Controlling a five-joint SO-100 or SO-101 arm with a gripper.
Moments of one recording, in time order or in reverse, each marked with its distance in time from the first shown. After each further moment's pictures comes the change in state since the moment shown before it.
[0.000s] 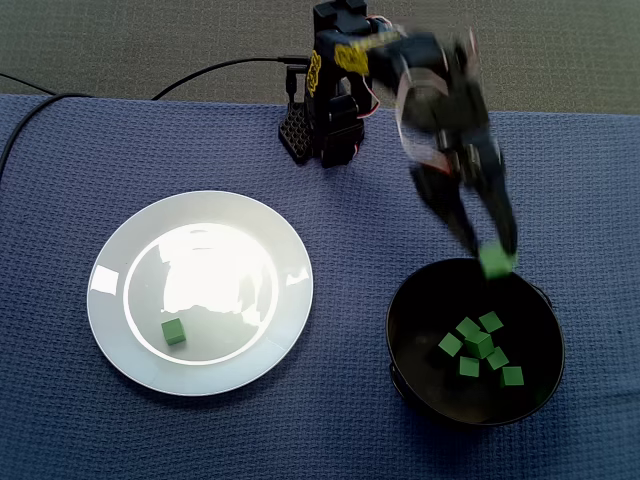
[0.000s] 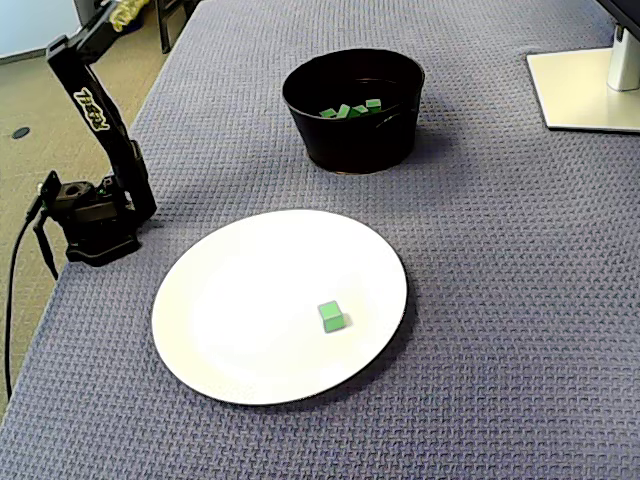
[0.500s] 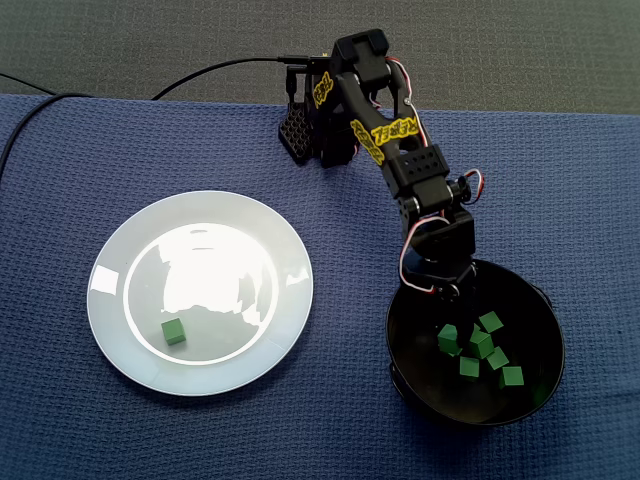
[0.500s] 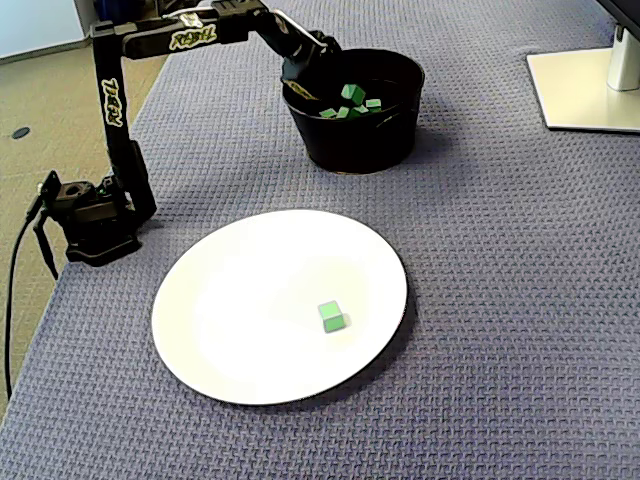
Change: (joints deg) arm 1.4 -22.1 10.5 -6.9 0.4
